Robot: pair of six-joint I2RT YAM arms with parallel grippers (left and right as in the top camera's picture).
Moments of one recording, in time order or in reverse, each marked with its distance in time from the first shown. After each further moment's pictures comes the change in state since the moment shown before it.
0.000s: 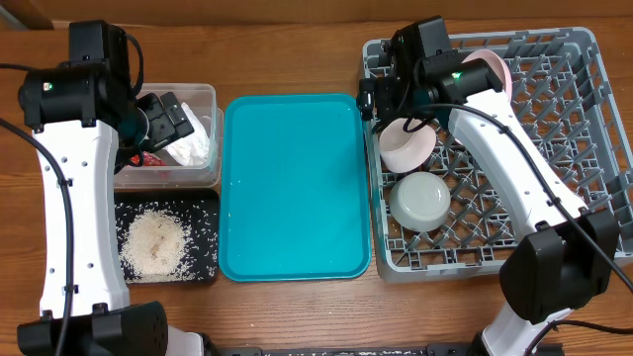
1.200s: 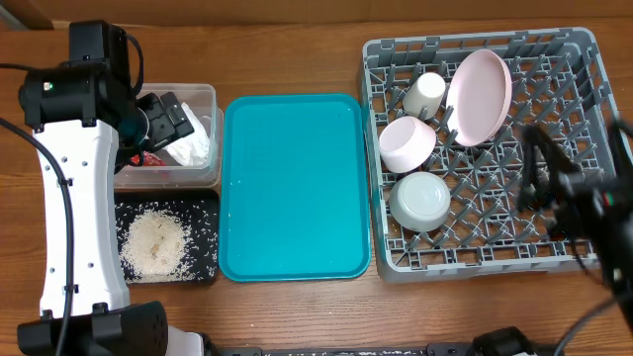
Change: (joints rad) left arm 0.000 0.000 0.000 0.000 0.000 0.000; right arm -0.054 -1.058 -0.127 -0.011 0.235 -0.001
